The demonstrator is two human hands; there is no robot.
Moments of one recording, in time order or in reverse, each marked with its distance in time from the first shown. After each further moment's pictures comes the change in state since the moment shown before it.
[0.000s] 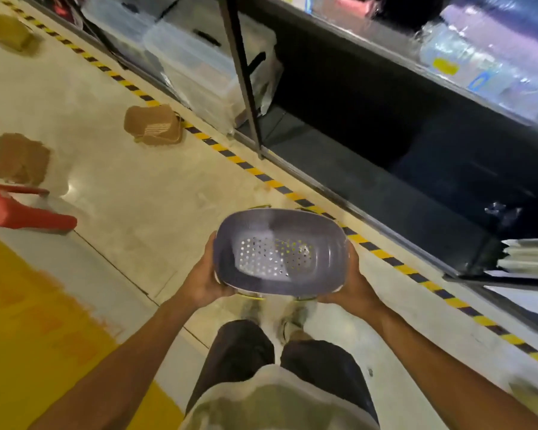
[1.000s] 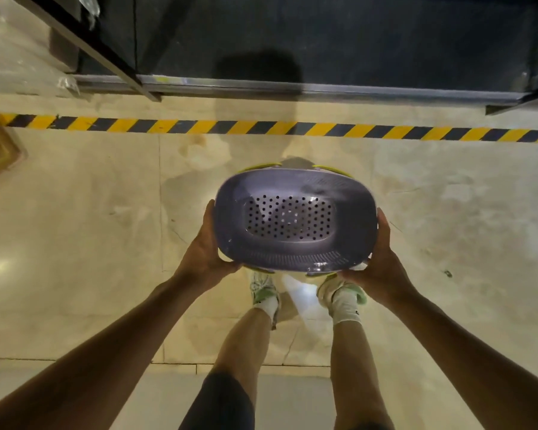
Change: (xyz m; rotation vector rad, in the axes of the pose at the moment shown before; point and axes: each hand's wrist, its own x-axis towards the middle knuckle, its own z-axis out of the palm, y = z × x) left_hand 0.356 -0.203 0.011 0.380 -0.467 0.162; right_hand 0.130 0.237 0.127 0.140 0.546 0.399
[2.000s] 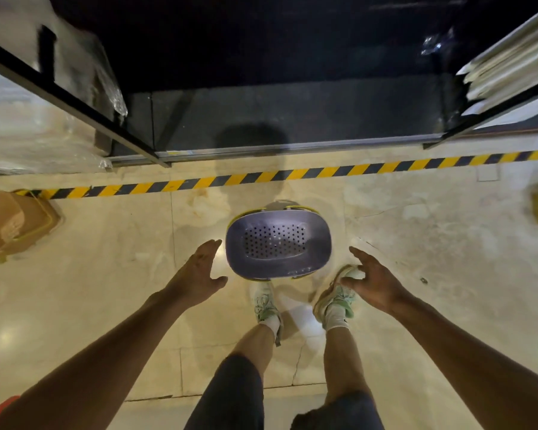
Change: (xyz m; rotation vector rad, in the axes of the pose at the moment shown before) left_hand -0.052 0.104 -0.055 0.736 -0.181 -0.180; right_hand -0.073 -0.064 -0.071 -0.246 -0.078 0.337
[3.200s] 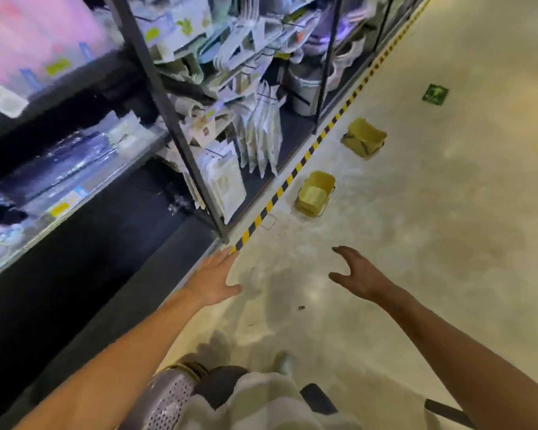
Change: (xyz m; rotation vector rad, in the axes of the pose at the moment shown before) left_hand -0.134 0.662 0.048 0.915 -0.034 0.905; right_hand -0.376 0.325 -0.326 0.340 0.647 0.127
